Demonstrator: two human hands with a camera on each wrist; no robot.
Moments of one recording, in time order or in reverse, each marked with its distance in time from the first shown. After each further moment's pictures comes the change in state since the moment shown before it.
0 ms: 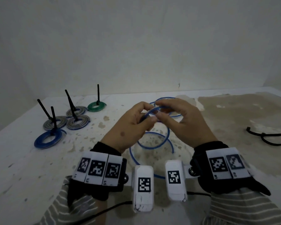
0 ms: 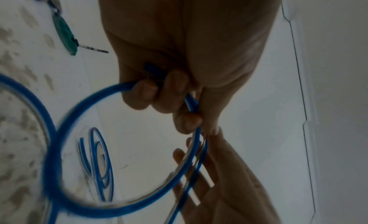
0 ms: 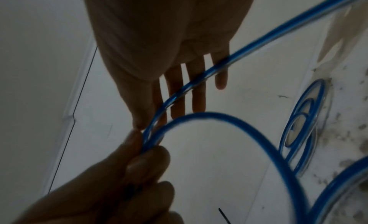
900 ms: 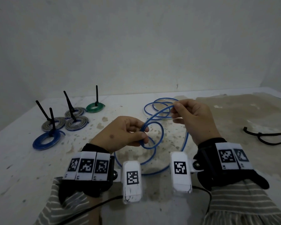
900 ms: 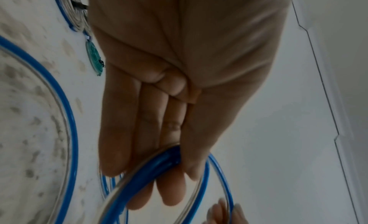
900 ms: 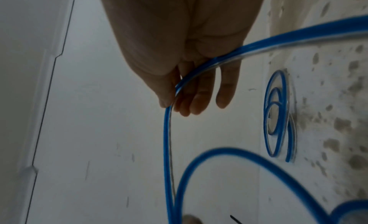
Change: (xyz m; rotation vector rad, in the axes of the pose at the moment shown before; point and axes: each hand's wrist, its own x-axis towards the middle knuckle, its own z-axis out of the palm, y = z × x) left_hand -0.010 -0.009 -0.016 0.008 -0.076 -0.264; right_hand 0.004 0.020 -0.007 0.447 0.217 0.408
